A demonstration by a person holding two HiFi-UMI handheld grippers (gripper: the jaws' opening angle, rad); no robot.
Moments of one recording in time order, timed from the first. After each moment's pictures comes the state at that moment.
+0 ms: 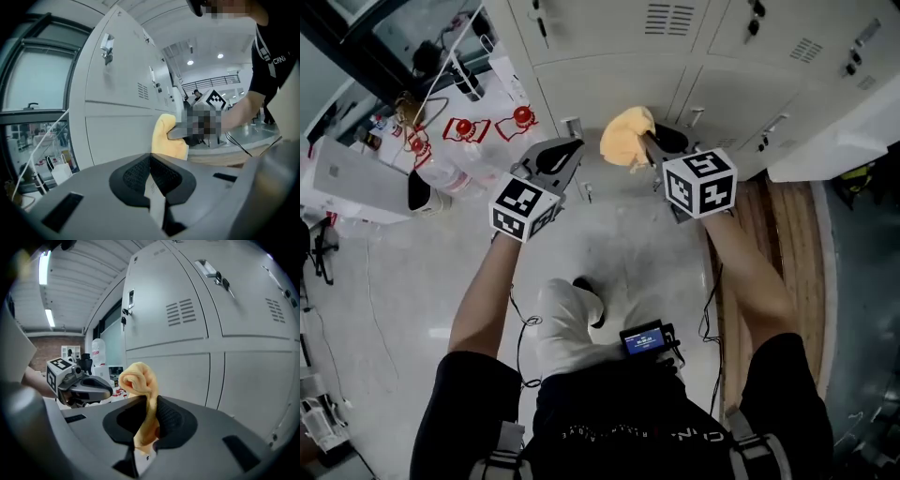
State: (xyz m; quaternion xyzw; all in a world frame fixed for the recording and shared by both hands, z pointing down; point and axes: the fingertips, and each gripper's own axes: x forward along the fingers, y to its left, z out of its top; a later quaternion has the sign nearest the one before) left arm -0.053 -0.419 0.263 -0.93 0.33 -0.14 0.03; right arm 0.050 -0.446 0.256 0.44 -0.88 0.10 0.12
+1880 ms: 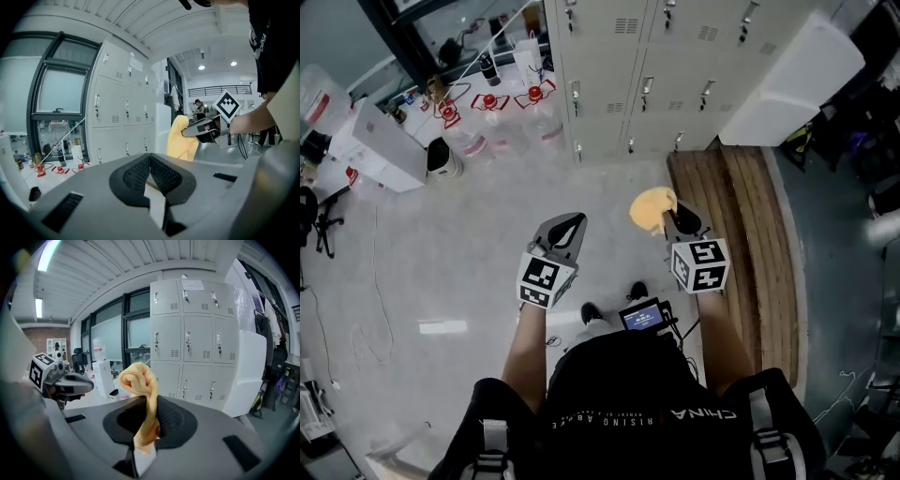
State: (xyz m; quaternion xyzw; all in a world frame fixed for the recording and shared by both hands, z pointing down) left arm -0.064 0.111 0.115 -0.91 0.39 -0.13 -0.04; right arm 0.106 0.093 0.107 0.54 -0.81 0.12 0.17
